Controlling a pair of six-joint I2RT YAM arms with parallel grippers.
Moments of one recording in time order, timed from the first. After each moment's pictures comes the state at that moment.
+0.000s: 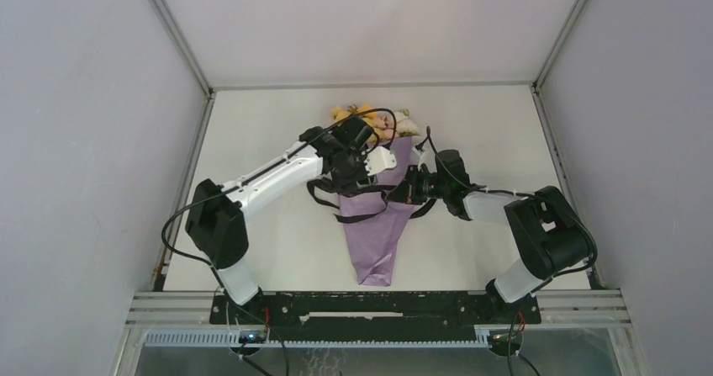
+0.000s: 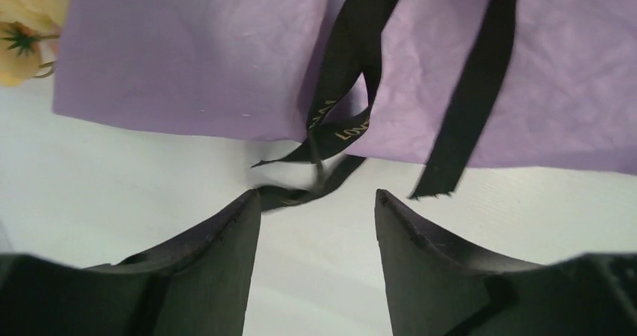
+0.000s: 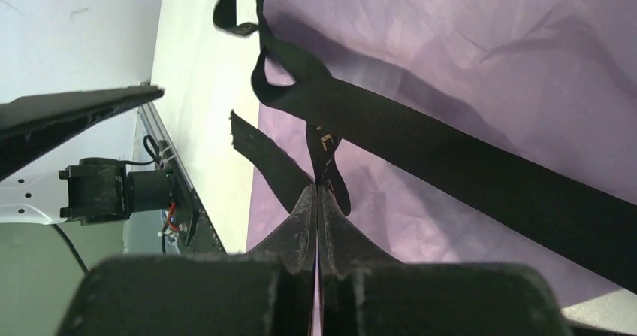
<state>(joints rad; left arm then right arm) -0.75 1.74 1.50 -0.89 -0.05 0.60 0.42 1.58 0.62 0.38 -0.65 0.62</state>
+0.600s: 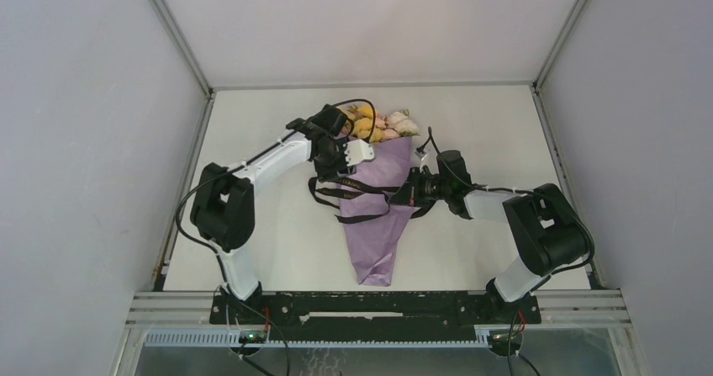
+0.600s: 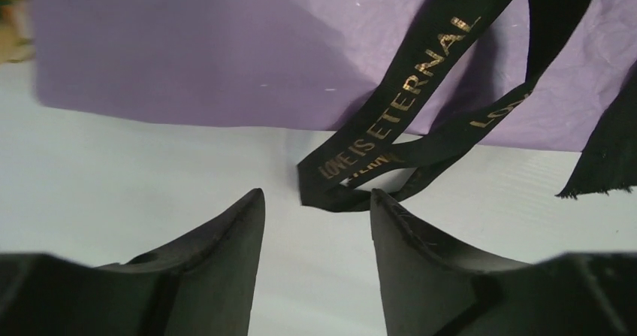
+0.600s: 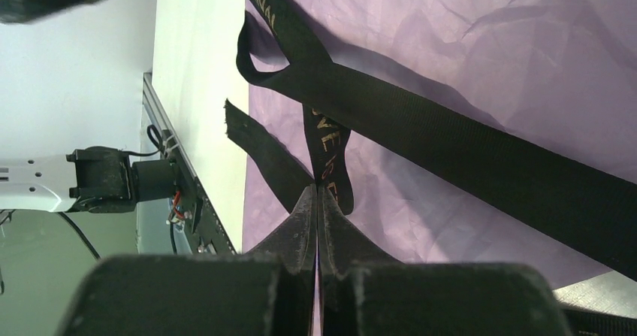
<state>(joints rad) -0.54 1.82 1.48 -0.82 0.08 0.86 0.38 1.60 0.62 0.33 -0.71 0.62</state>
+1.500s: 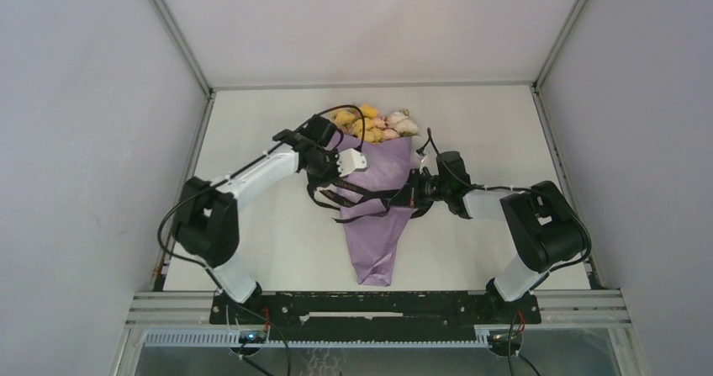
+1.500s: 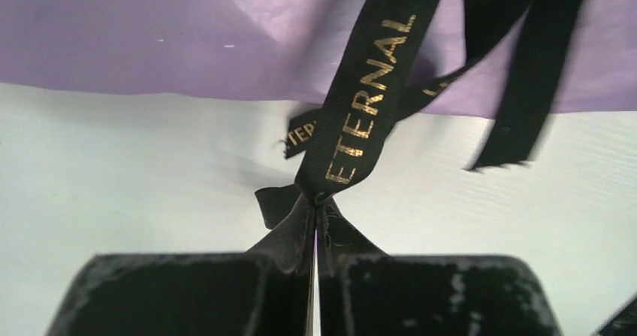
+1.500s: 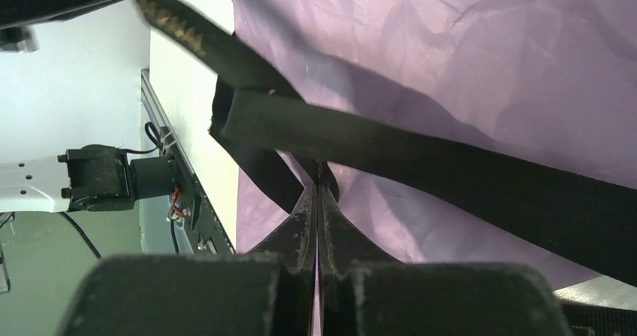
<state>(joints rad) -0.53 1.74 1.30 -0.79 0.16 0.83 0.37 1.62 0.62 0.33 -0.72 0.62</state>
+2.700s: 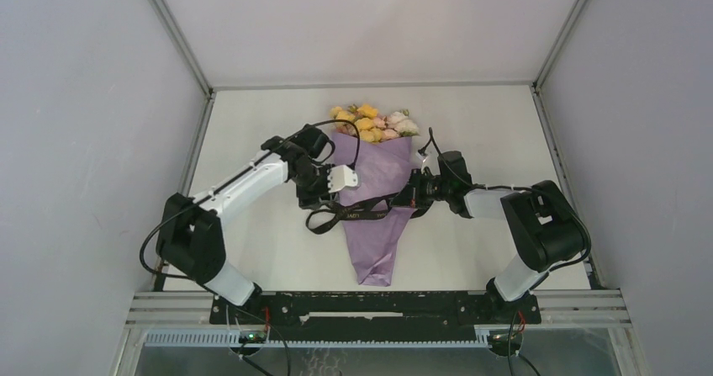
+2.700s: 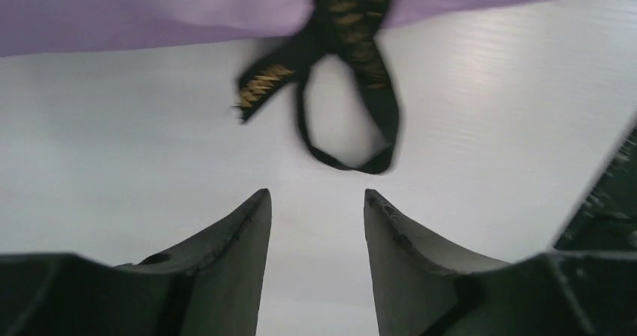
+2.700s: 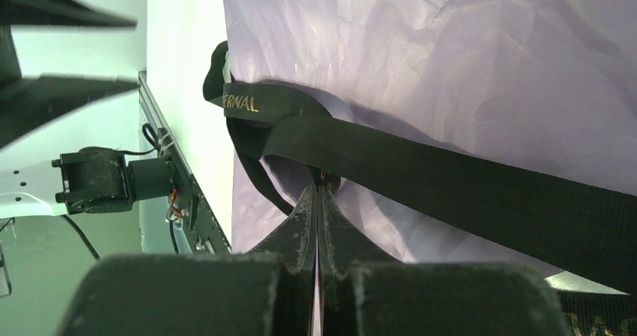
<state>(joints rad) -0.56 1.54 1.20 -1.02 0.26 0.93 0.36 1.63 0.62 0.32 -0.73 0.61</state>
